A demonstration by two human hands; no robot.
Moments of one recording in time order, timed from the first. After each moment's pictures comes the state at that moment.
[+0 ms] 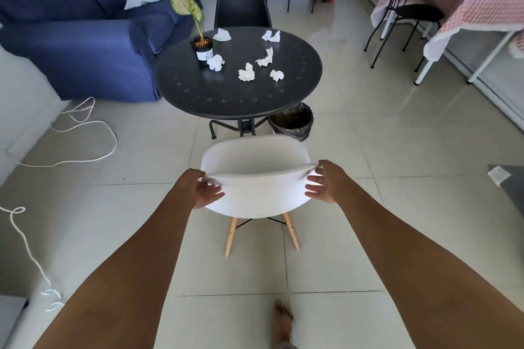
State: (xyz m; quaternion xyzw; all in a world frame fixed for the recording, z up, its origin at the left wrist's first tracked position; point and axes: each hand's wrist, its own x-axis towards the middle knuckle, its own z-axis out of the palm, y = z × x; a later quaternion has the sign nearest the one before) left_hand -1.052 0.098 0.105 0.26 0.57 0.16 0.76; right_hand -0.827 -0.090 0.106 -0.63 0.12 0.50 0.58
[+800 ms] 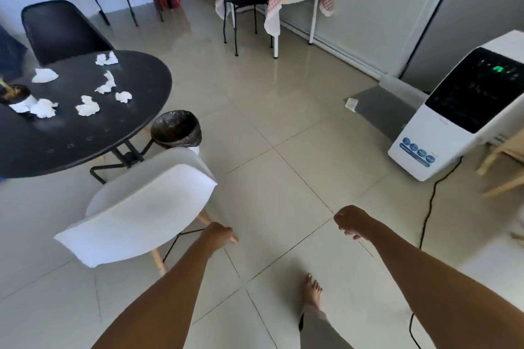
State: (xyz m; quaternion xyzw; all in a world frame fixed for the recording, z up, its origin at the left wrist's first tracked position) left_hand -0.933 -0.148 0.050 0.78 0.41 -0.27 0.39; right_hand -0.830 -0.439 0.058 -0.90 0.08 0.37 0.23
